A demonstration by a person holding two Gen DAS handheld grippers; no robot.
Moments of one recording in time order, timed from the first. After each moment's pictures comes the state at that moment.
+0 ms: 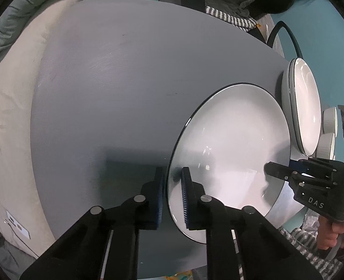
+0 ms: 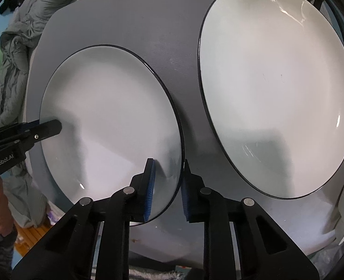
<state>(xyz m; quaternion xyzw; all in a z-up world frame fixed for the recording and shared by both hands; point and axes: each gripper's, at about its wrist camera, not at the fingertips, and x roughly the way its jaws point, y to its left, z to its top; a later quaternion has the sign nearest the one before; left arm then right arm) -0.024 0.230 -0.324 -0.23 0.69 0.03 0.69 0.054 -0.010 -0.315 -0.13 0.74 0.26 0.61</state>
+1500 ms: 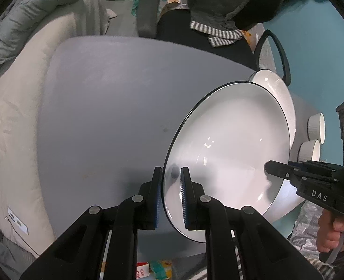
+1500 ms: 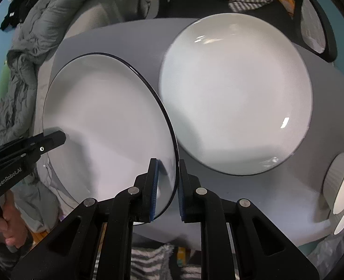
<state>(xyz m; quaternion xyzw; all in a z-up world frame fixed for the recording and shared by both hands) 0.006 0.196 -0.267 -0.23 0.67 0.04 0.71 0.091 -0.053 -0.264 -0.08 0.74 0.25 0.62</state>
